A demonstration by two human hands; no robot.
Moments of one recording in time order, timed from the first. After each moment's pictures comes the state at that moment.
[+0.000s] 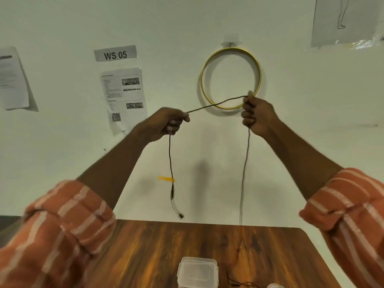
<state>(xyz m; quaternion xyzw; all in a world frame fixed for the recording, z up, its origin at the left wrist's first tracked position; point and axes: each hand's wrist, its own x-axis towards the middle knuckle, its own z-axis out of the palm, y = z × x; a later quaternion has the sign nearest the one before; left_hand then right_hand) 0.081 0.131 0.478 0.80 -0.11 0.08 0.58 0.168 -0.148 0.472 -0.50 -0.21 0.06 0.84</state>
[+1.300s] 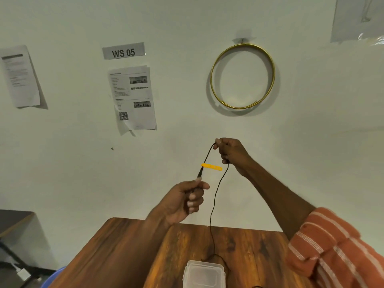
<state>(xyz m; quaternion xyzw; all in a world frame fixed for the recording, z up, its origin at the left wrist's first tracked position) 0.014 0.089 0.304 0.54 -0.10 -0.09 0.83 0.170 -0.069 0.366 -0.69 -0.30 0.01 0.66</state>
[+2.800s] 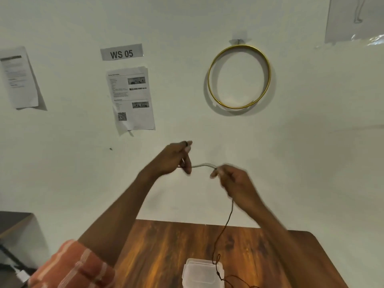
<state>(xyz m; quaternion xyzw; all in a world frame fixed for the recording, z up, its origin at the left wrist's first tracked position) 0.052 0.122 0.386 0.87 -0.11 0.15 0.46 0.063 -0.102 0.319 -0.68 -0.36 -0.07 0.63</state>
